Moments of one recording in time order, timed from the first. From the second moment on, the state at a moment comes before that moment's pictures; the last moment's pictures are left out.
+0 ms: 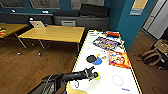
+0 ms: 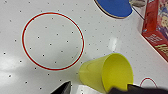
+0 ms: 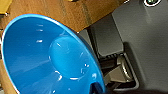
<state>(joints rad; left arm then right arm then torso) 0.39 3.07 -1.97 0.90 0.75 -1.65 -1.34 2.50 -1.82 -0.26 0.14 0.56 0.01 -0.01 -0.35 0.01</state>
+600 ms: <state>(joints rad) 0.44 3.07 -1.97 0.95 0.75 -1.65 -1.34 2.50 -1.82 -0.26 0.15 0.56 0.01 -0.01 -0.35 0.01</state>
